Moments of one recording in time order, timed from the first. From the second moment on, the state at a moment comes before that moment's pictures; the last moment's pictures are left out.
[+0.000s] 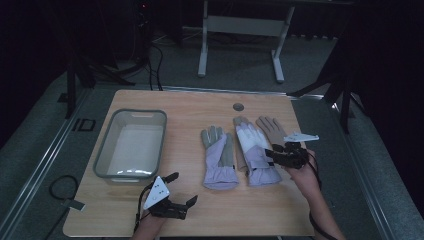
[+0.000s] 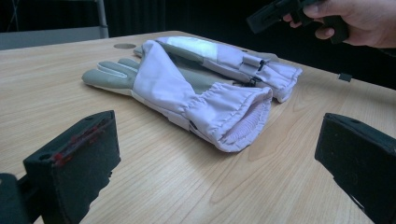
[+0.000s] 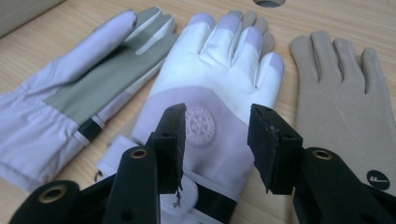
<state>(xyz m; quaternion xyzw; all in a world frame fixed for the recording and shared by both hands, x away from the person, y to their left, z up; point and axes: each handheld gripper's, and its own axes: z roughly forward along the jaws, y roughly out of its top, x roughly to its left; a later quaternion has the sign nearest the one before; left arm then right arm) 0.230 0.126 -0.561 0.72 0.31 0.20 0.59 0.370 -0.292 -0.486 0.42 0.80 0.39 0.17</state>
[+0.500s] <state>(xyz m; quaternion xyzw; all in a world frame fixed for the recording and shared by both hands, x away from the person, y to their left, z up) 0.231 0.126 -0.561 0.72 0.31 0.19 0.59 0.390 -0.279 -0.512 0.40 0.83 0.37 0.14</state>
